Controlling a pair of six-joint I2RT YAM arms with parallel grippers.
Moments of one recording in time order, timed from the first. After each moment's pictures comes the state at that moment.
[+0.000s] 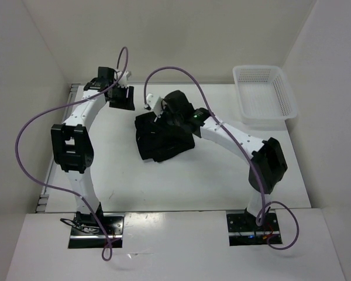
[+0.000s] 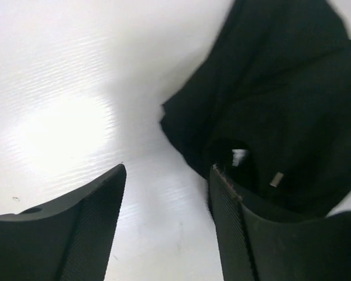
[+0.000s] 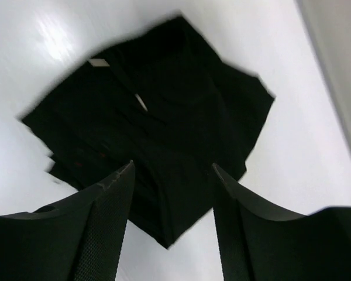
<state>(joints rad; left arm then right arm) -0.05 2.01 1.77 -0.69 0.27 0.07 0.81 1.76 1.57 -0.38 -0.03 -0.45</state>
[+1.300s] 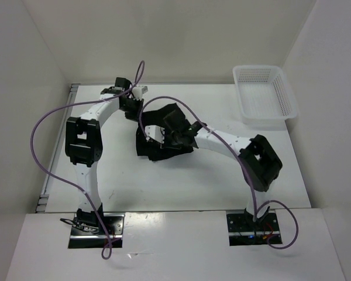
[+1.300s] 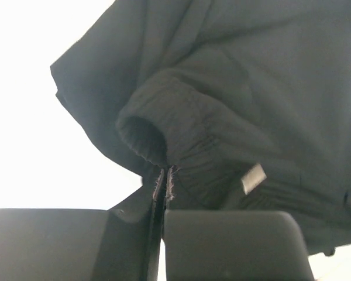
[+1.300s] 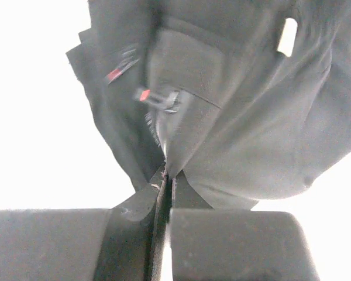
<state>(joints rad) -0.14 2.13 1.75 -0.72 0.41 0.07 0.76 1.88 1.38 -0.40 -0.14 -0.75</state>
